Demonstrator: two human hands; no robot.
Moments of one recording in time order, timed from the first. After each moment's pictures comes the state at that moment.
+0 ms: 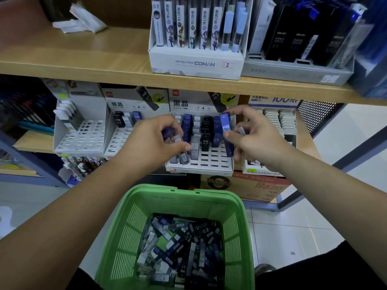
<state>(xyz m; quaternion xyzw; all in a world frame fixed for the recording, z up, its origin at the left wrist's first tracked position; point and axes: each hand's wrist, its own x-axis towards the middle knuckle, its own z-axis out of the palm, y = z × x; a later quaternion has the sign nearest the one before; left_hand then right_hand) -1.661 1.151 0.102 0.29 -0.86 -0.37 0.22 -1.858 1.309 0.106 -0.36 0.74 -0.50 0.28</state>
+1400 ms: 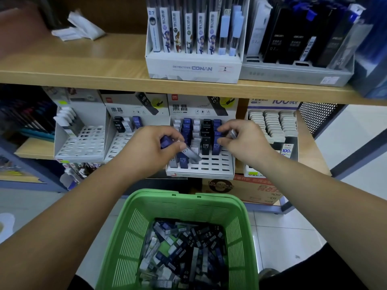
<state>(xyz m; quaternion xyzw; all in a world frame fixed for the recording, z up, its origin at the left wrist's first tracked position) -1.662 1.138 0.095 0.28 -0.88 -0.36 0.16 -1.867 1.279 0.071 -0.38 0.81 -0.41 0.16</state>
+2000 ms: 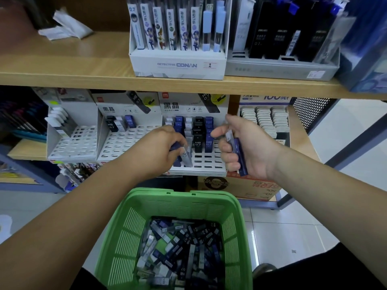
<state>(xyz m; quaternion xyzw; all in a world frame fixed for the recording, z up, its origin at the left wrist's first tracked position) -1.689 1.145 0.085 0.19 -0.96 -0.19 0.07 -1.850 1.311 0.110 -0.12 0.60 -0.57 0.55</state>
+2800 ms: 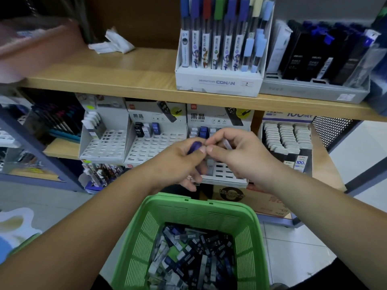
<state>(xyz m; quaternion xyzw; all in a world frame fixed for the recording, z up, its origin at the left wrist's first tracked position) -1.661 1.164 0.103 0.27 -0.72 -0.64 0.04 -1.805 1.286 0.117 -0.40 0.71 -0.49 0.31</state>
